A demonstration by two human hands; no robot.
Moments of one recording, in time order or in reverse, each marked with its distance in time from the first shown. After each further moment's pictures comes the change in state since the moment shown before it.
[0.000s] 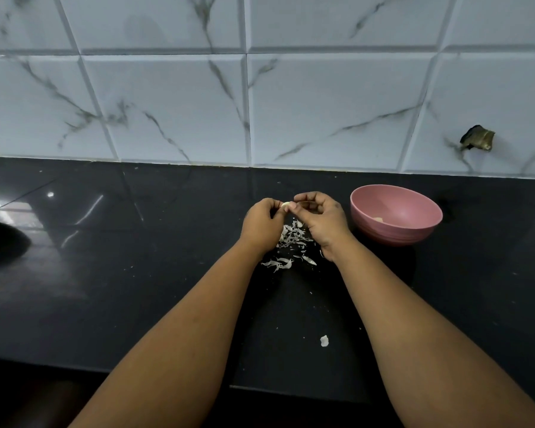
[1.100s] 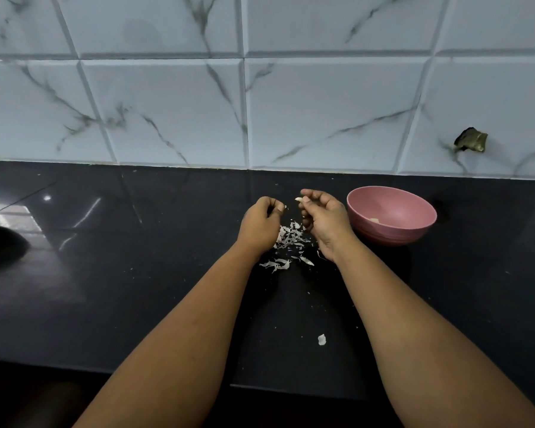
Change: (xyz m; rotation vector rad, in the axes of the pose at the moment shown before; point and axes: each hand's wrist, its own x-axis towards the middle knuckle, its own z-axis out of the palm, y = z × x) left_hand -0.003 0.002 -0.002 -0.049 0.017 0.030; right_hand 0.002 -0.006 -0.002 0.167 0.070 0.095
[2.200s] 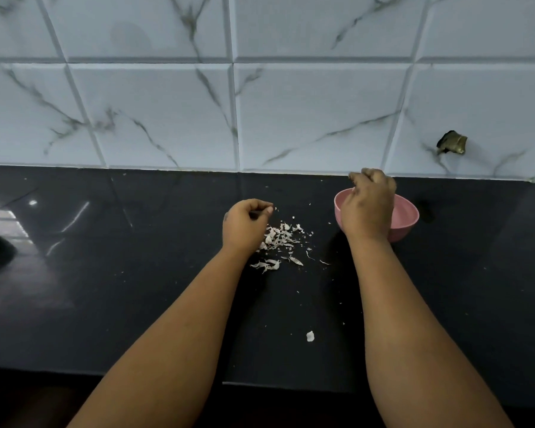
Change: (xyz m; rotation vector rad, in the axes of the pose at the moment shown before) left_hand -0.001 -0.004 -0.006 0.031 0.113 0.053; right_hand 0.004 -0.037 -0.062 -0.982 0.519 -0.640
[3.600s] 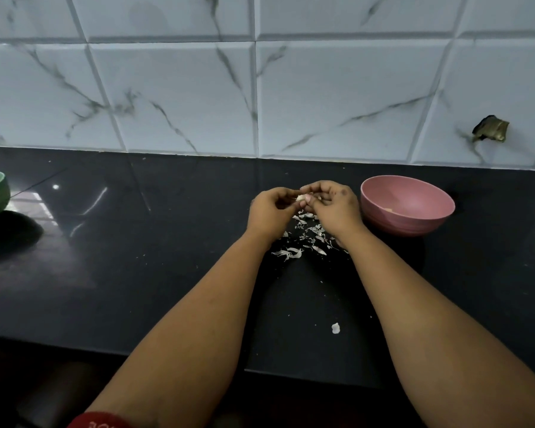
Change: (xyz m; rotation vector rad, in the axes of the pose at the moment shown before) left_hand 0.007 -0.012 0.007 -0.128 -0.156 0.001; right_hand -0.035 -0.040 0.047 0.692 -0.578 0.291
